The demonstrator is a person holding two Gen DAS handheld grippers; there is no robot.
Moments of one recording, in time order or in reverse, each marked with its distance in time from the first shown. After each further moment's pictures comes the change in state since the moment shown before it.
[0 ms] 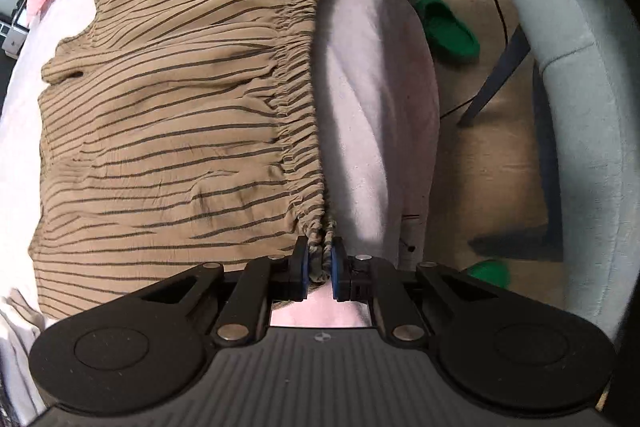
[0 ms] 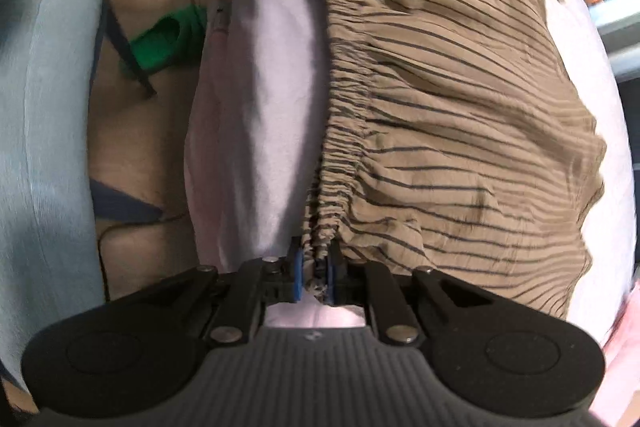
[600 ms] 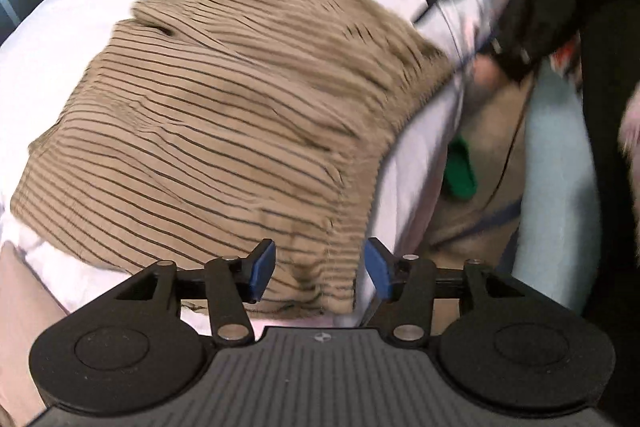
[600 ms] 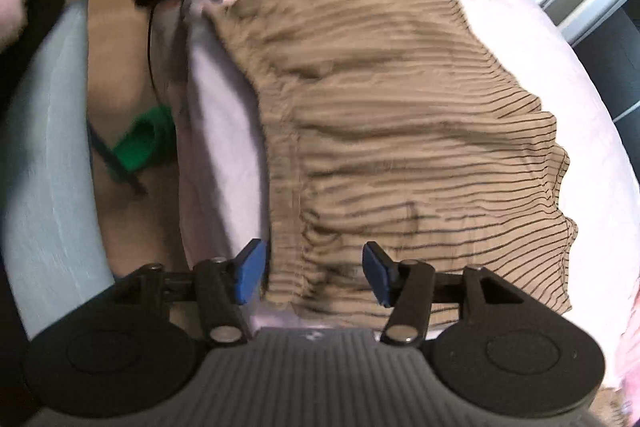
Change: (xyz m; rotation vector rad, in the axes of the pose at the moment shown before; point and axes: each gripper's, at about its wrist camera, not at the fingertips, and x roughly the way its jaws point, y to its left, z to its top) left arm -0.067 0.075 -0.028 -0.548 -0.242 -0.155; right arm -0.069 -0.045 -0.015 0.329 -0.237 0.013
